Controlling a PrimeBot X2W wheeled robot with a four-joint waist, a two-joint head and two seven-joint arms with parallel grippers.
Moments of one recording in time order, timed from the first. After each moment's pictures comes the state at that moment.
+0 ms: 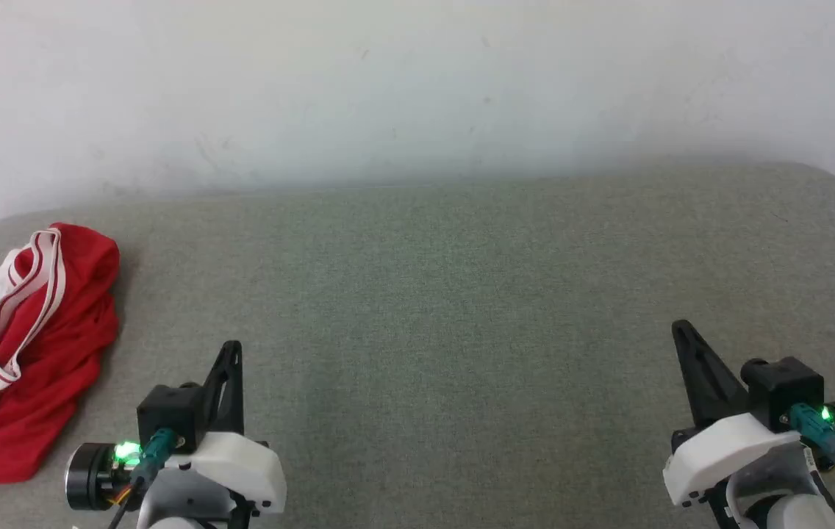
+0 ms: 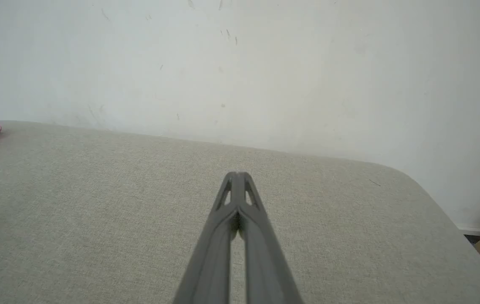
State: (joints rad) left arm 0.01 0.05 0.00 0.00 0.00 0.01 0.00; right arm 0.01 -0.05 0.00 0.00 0.01 0.13 0.00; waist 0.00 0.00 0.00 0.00
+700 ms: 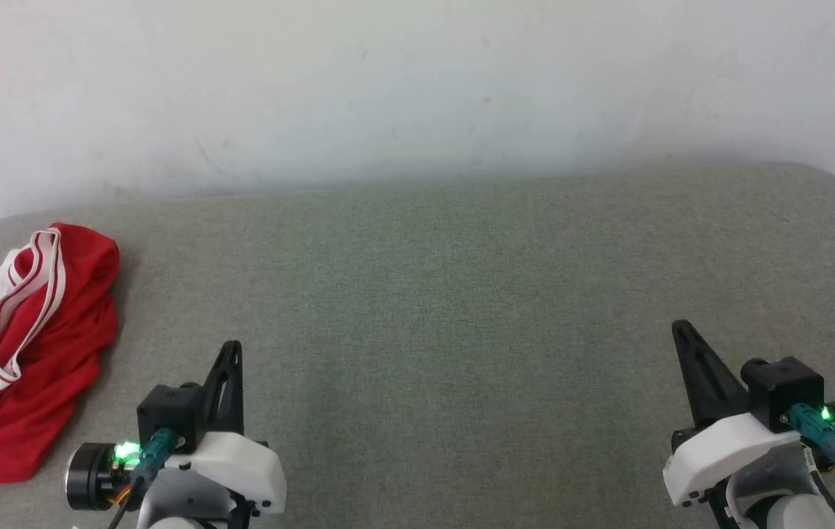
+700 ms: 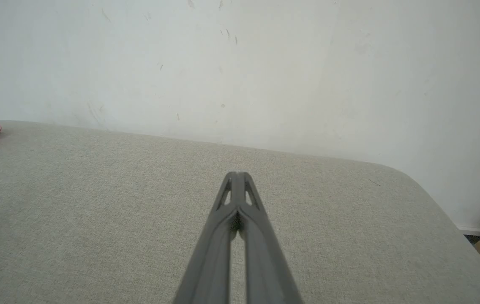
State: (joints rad) left arm 0.01 0.05 0.00 0.00 0.00 0.01 0.00; right arm 0.01 -0.05 0.00 0.00 0.01 0.13 0.00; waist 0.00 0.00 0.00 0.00
